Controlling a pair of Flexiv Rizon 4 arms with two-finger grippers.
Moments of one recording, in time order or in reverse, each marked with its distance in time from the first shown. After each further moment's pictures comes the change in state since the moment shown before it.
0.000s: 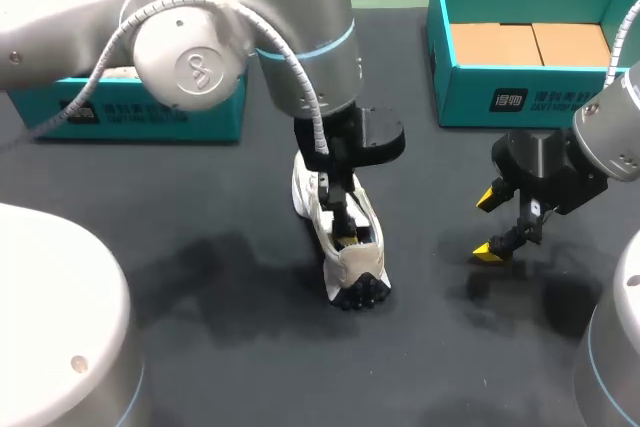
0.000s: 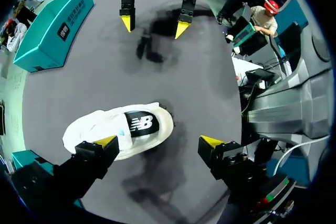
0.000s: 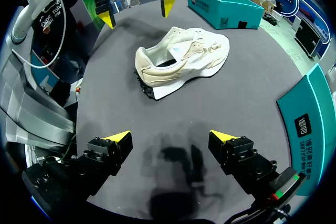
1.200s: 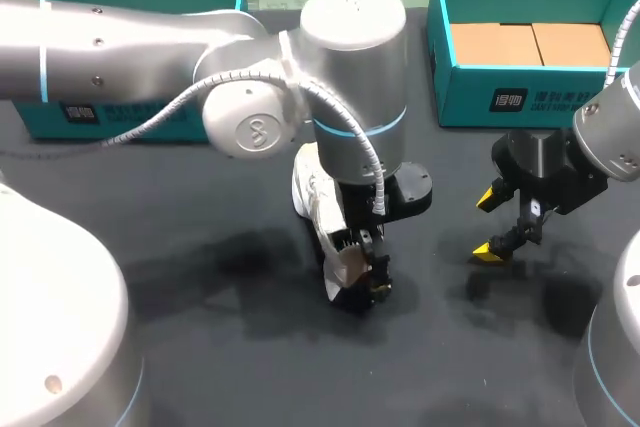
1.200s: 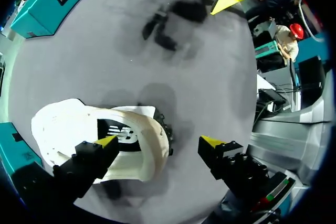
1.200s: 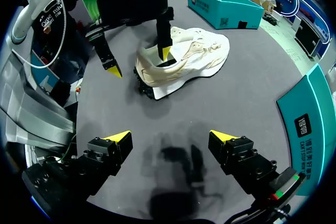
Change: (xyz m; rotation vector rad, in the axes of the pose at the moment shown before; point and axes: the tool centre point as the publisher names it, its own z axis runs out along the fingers) left arm 0.014 -0.012 0.089 -0.092 0.001 -0.235; right arm 0.000 0.000 0.000 0.000 0.000 0.000
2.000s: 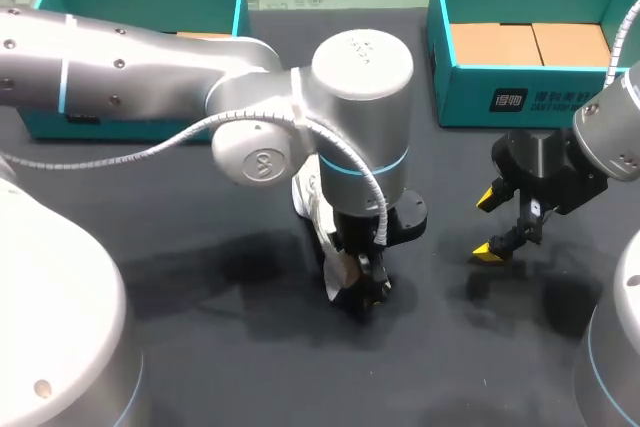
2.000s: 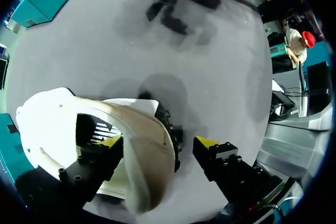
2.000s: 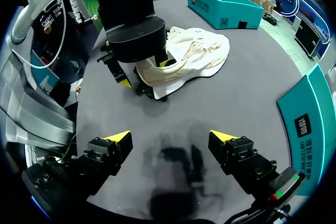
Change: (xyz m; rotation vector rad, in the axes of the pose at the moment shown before) left arm -0.002 0.010 0.041 -0.033 -0.048 -0.048; right arm 0.000 0.000 0.000 0.000 0.000 0.000
